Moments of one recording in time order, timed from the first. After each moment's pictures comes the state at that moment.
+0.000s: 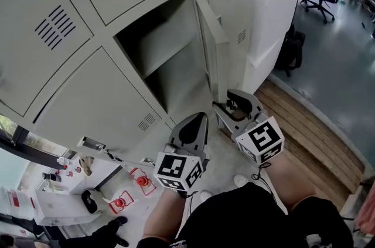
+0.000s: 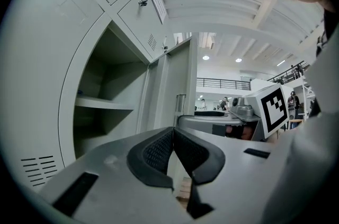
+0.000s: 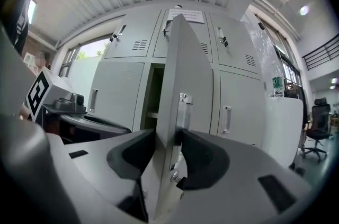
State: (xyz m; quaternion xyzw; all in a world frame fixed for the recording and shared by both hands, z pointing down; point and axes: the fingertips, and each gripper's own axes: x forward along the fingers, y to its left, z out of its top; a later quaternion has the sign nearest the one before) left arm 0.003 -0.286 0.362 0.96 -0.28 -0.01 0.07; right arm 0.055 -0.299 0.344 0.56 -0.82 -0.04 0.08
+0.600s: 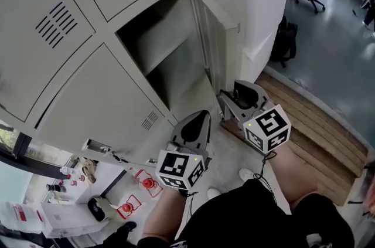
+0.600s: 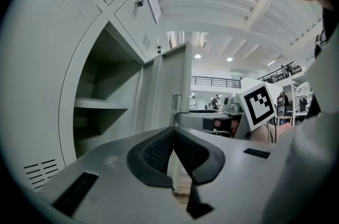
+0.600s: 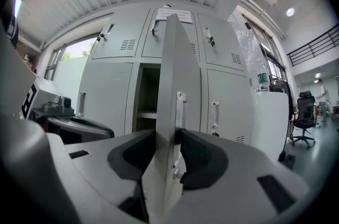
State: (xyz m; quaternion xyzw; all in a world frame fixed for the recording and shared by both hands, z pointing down) left arm -0.013 -0.275 0.363 0.97 -0.24 0.00 0.05; right arm 0.065 -0.299 0.346 0.61 -0.79 -0.01 0.06
